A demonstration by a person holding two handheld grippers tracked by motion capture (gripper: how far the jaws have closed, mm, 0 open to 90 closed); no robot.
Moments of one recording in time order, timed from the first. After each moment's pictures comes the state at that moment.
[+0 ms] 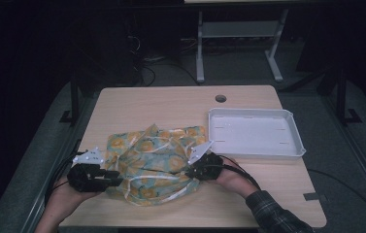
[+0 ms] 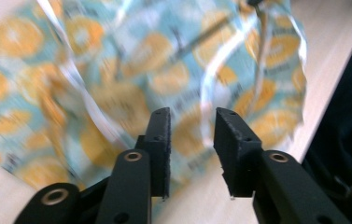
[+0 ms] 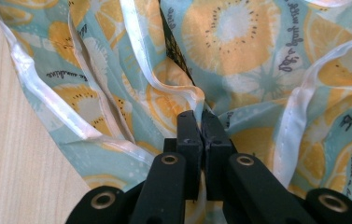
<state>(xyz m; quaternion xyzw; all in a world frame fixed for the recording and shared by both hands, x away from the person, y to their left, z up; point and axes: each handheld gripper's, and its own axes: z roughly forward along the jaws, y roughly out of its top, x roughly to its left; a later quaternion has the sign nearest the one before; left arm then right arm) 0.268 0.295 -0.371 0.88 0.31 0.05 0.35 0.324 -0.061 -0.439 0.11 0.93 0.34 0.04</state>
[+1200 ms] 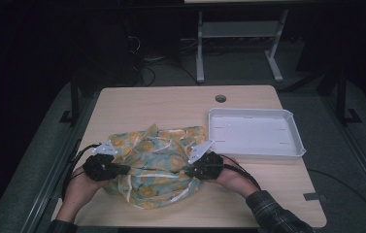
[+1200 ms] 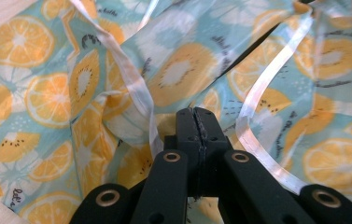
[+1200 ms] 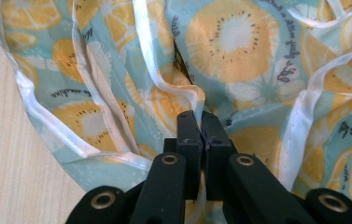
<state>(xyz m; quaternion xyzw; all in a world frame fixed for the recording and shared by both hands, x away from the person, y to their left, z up) 0.294 0.279 -0.394 0.89 0.32 0.06 0.33 0.323 -0.062 -0.433 0.10 0.93 0.35 0.05</state>
